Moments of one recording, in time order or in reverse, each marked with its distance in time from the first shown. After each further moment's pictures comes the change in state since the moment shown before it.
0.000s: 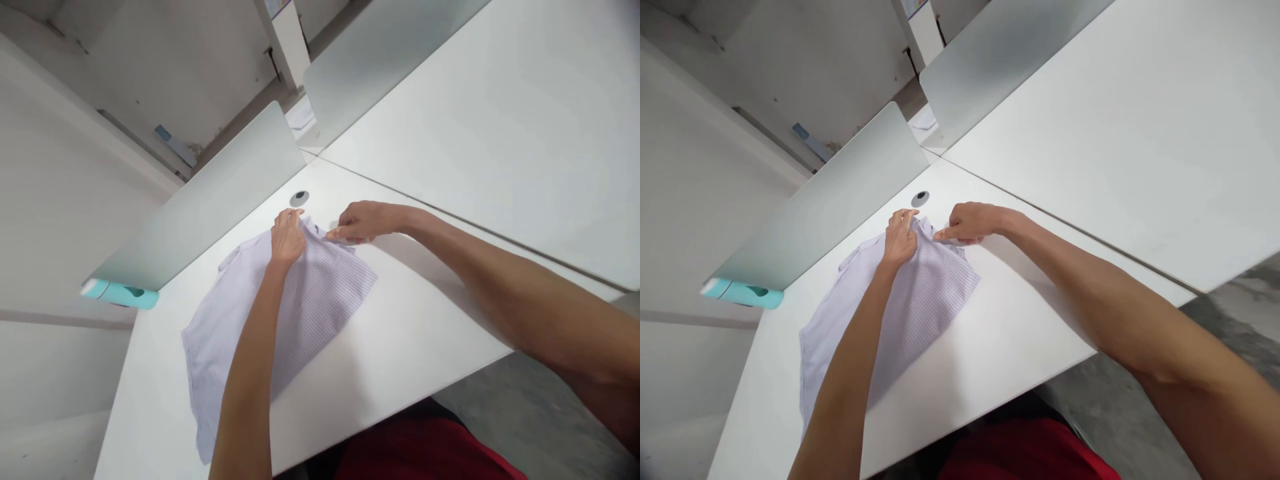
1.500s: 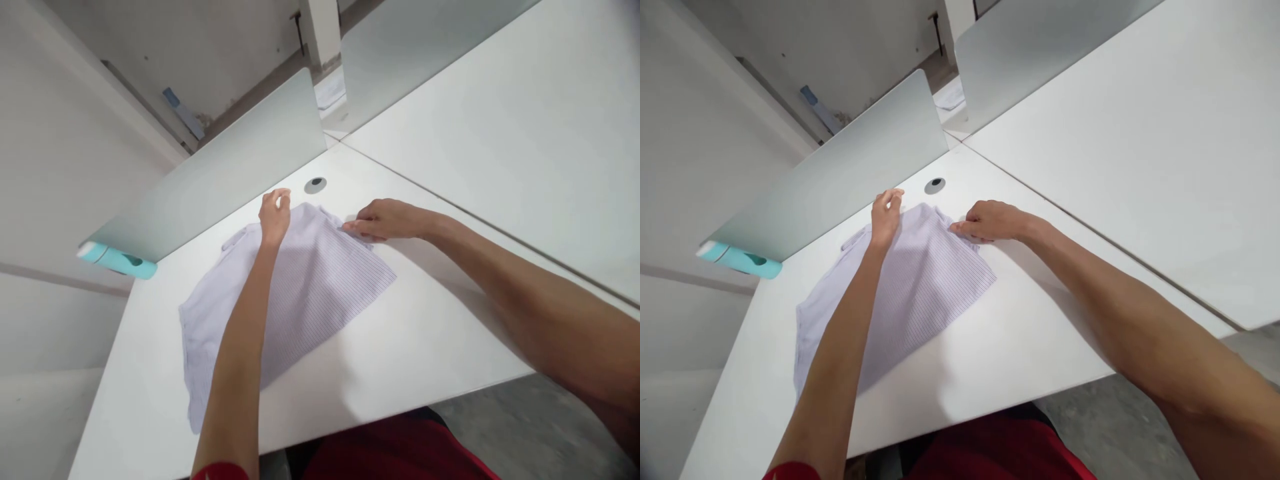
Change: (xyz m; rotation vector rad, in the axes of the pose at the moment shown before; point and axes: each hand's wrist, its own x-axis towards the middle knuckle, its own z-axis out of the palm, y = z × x) left_hand 0.012 -0.037 -0.011 -0.373 0.274 -0.259; right_hand 0.001 0.000 0.012 -0.075 0.025 0.025
